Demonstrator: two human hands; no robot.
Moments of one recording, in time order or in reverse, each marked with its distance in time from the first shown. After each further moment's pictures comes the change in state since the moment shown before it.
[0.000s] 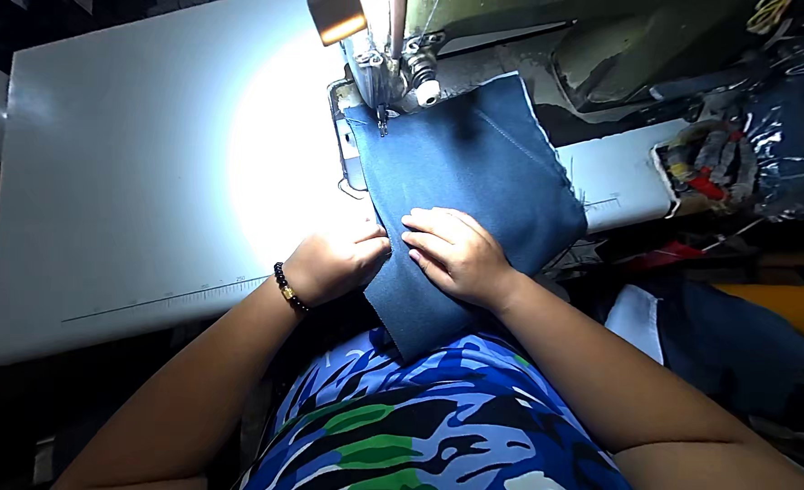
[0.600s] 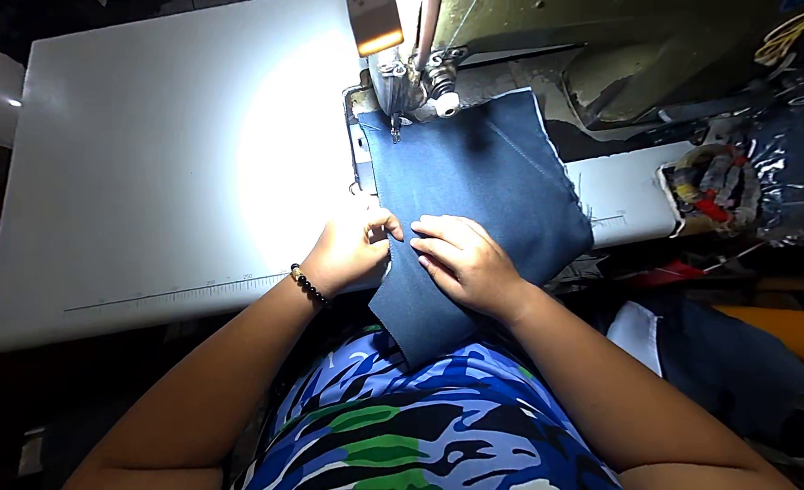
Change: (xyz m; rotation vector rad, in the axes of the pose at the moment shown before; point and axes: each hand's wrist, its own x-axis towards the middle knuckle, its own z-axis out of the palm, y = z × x) left_hand 0.015 0.001 0.004 -0.304 -0.009 -0.685; right_hand 0.003 -0.002 -0.006 0.063 -0.069 0.047
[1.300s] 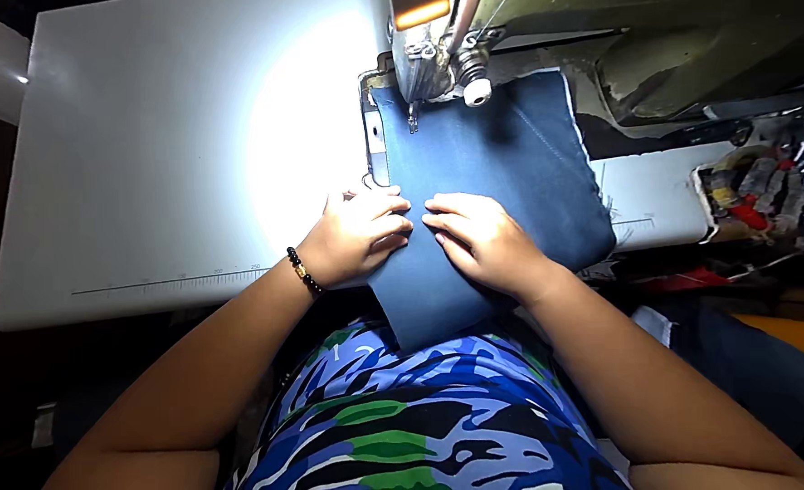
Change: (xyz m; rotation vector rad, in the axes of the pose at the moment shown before) left_hand -0.004 -0.030 -0.009 0.343 -0.001 0.487; right_hand 0.021 0.014 -0.009 0.006 -0.080 0.023
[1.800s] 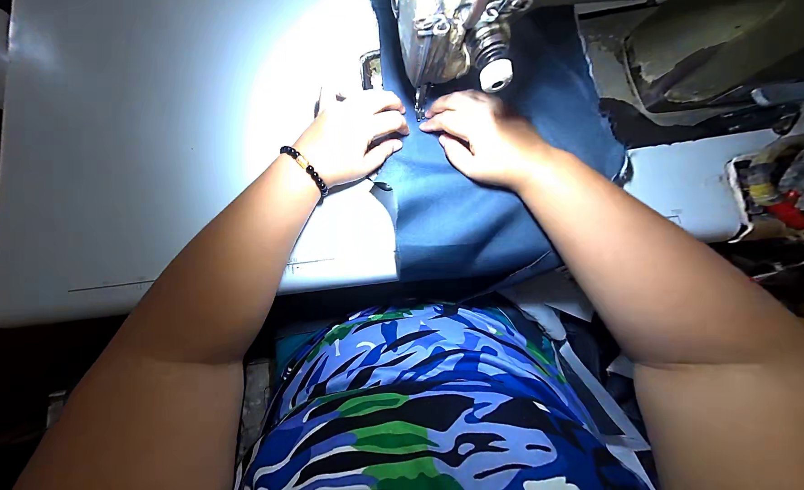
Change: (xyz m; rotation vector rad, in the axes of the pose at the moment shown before) left_hand 0.071 -0.084 -0.022 0.070 -0.182 -0.033; right_hand 0.095 0.083 -0.010 -0.015 -0.105 -0.158
